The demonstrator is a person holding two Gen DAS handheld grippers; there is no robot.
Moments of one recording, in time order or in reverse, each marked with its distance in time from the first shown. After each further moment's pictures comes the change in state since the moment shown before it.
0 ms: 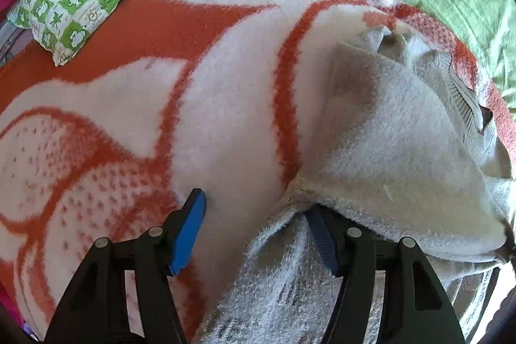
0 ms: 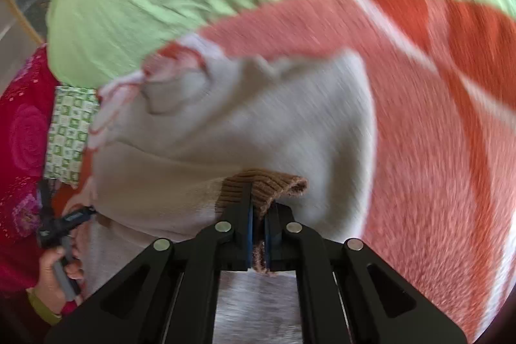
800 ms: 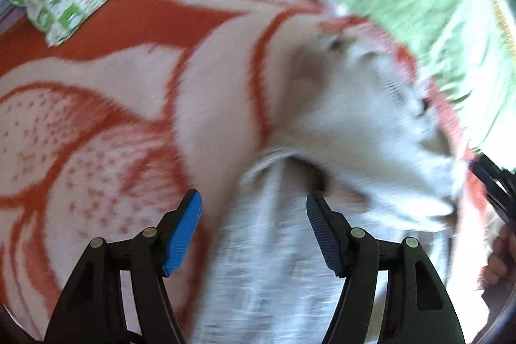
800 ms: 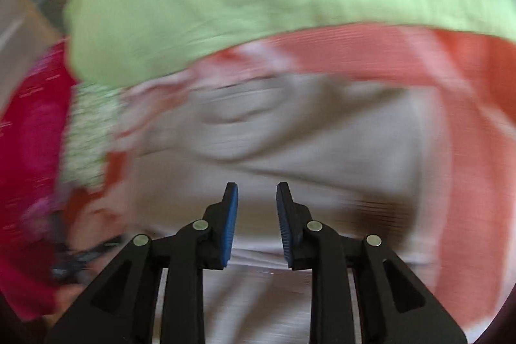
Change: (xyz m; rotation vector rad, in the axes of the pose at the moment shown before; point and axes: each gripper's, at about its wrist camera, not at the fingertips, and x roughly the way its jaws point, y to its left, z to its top) left arm -0.059 0.027 -0.030 0.000 -0.009 -0.285; right arm -0.001 0.134 0.046 -0.064 0.016 0.223
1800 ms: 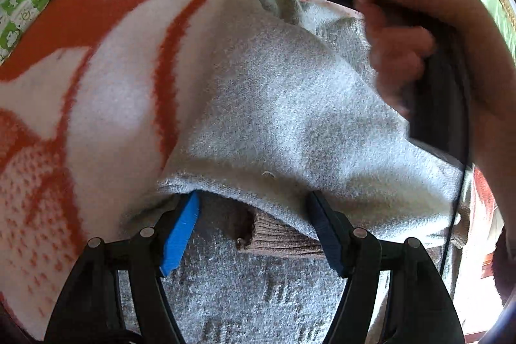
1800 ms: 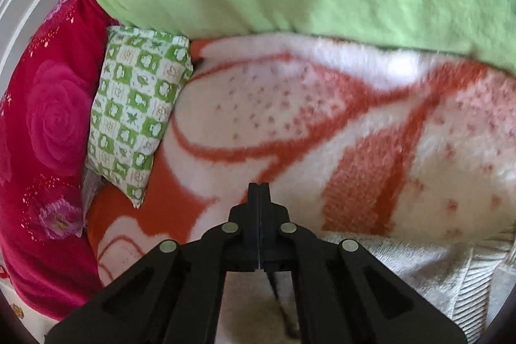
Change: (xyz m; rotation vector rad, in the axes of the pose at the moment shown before) left arm 0.083 -0.067 0.004 0.059 0.055 0.008; right arm 0.258 0.128 0.103 -0.185 0.210 0.199
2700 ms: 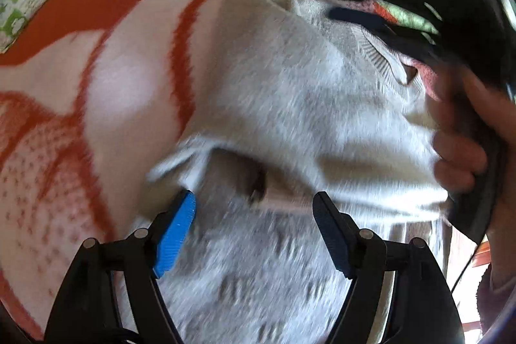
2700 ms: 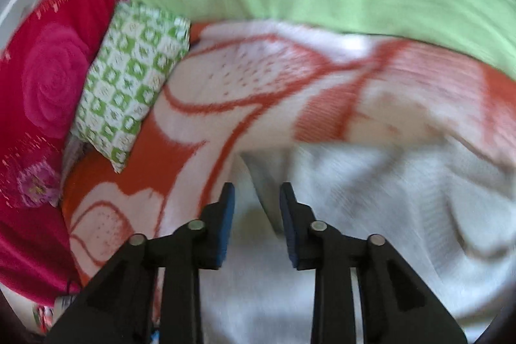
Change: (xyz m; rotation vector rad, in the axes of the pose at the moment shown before) left arm -0.005 0.012 -0.016 0.010 0.054 -0.038; right arm -0.071 0.009 -0.074 -0.049 -0.036 -0.162
